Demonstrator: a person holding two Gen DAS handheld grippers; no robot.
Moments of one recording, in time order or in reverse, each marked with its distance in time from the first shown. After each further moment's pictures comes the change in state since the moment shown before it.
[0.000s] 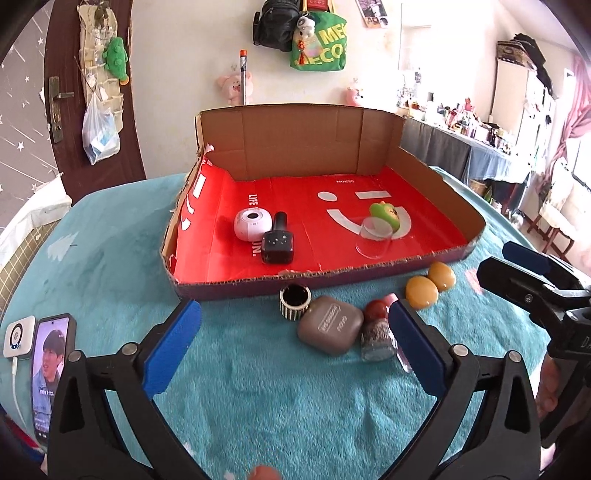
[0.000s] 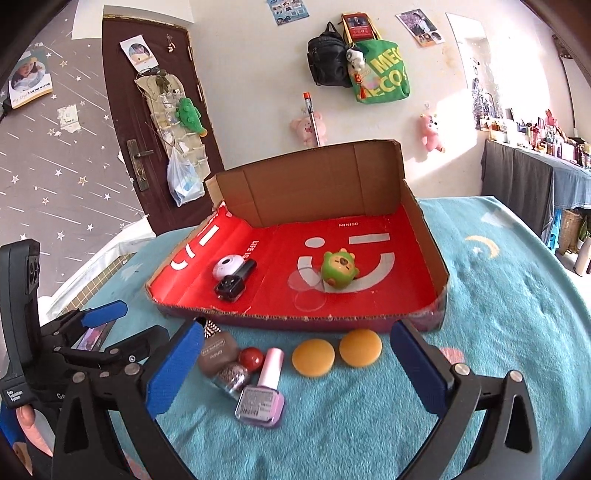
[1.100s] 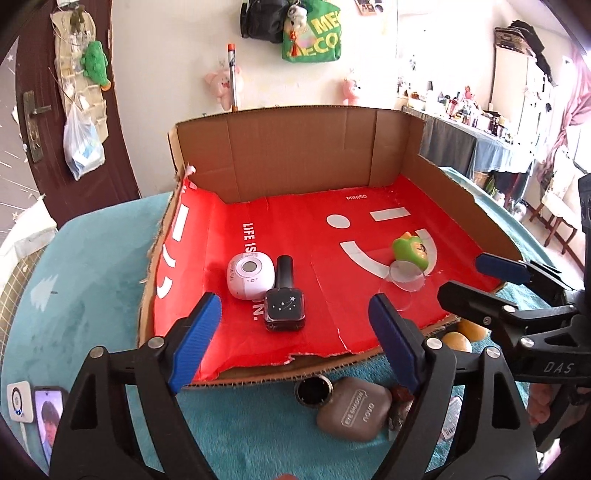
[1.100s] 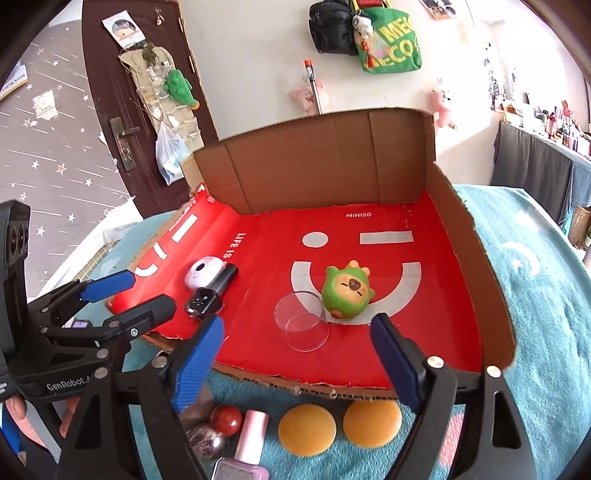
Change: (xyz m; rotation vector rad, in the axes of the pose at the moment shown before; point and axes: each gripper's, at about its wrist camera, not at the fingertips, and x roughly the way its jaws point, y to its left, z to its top) left arm 0.060 0.008 0.059 0.044 0.030 -0.003; right arm 0.082 -0.010 0.039 0.001 0.120 0.010
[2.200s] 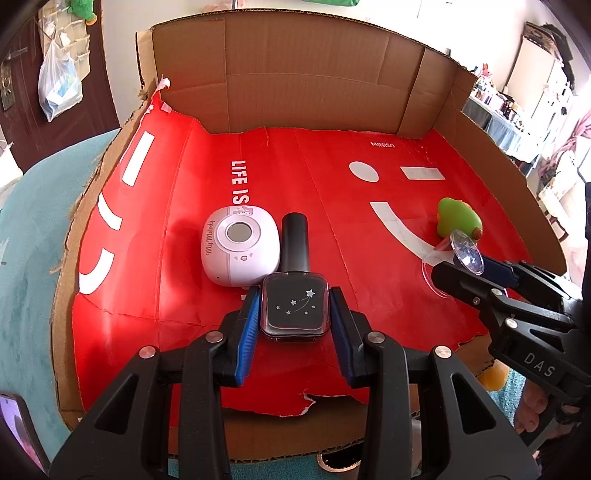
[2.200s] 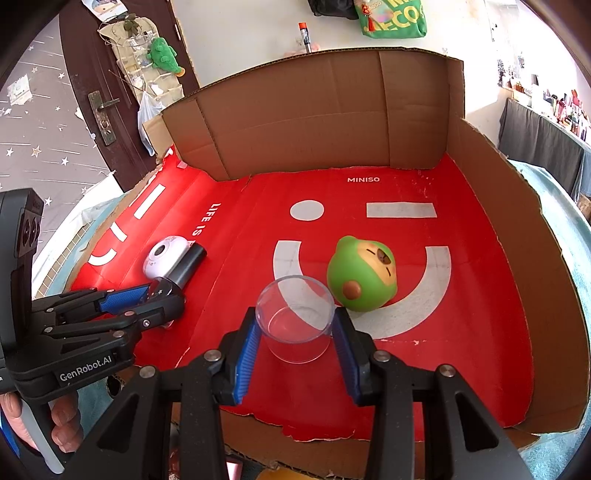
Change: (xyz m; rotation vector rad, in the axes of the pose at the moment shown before) left arm 0.090 0.022 0.002 -0.082 0.243 -0.075; right arm 0.073 -0.008 0.008 0.002 0.147 -0.029
